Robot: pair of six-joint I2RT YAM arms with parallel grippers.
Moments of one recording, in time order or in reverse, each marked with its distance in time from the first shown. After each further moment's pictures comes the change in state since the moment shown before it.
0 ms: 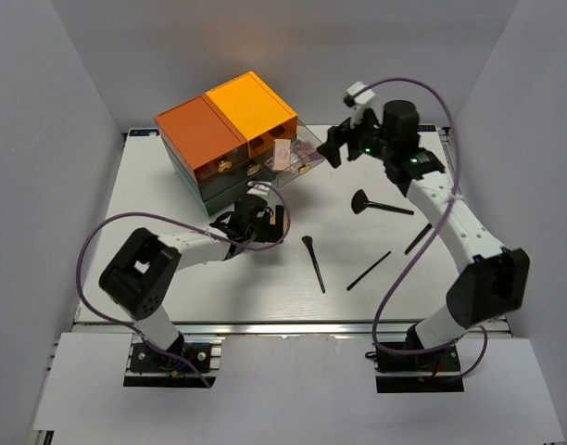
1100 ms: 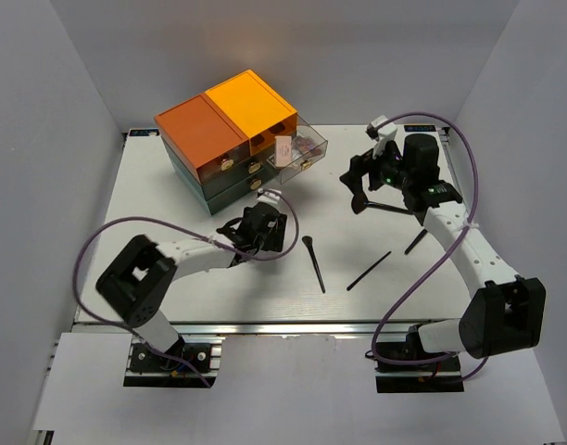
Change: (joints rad) left arm -0.104 0.024 0.026 -0.098 -0.162 0.045; right arm -0.134 -0.208 -0.349 0.039 -0.031 0.009
